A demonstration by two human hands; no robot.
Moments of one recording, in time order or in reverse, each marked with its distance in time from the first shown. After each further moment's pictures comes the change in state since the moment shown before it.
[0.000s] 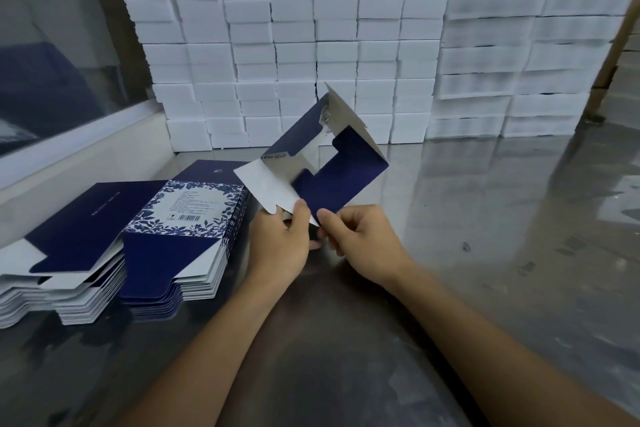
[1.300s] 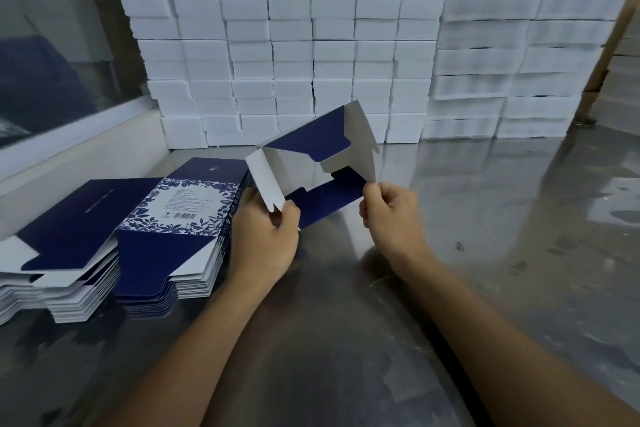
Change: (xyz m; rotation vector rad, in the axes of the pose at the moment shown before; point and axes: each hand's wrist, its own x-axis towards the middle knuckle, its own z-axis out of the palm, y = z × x) left_hand 0.004 0.000 -0.016 0.243 0.030 0.178; right_hand 0.020 0.014 -0.024 0.052 0.385 0.111
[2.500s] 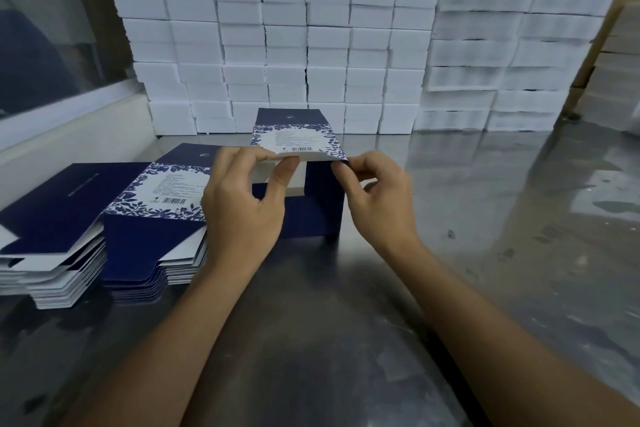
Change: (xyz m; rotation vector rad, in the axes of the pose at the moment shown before) left_hand 0.004 0.015 -0.013 0.142 0.225 0.393; right_hand -0.010 -0.016 0.004 -0.121 0.071 -0.389
